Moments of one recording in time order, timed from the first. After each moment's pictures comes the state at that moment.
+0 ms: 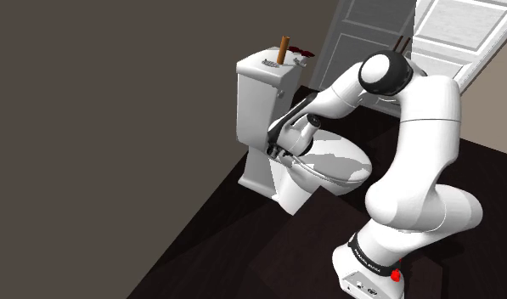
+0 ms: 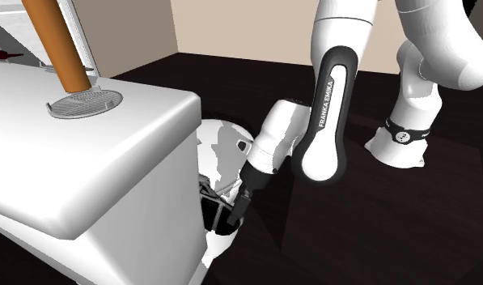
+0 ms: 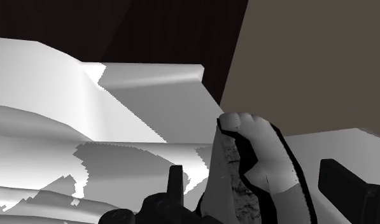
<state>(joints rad) -0.79 0.69 0.40 -2.24 0.64 3.47 -0.08</state>
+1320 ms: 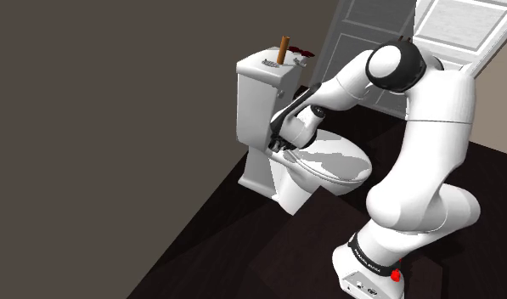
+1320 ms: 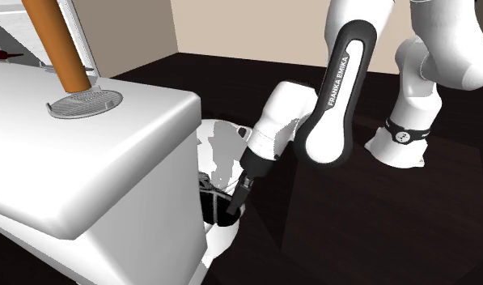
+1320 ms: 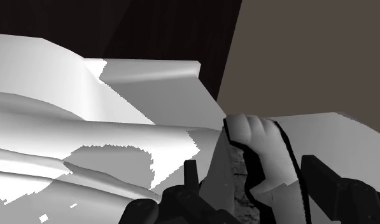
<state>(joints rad) -0.72 0.55 0.33 -2.29 0.71 3.37 -0.08</state>
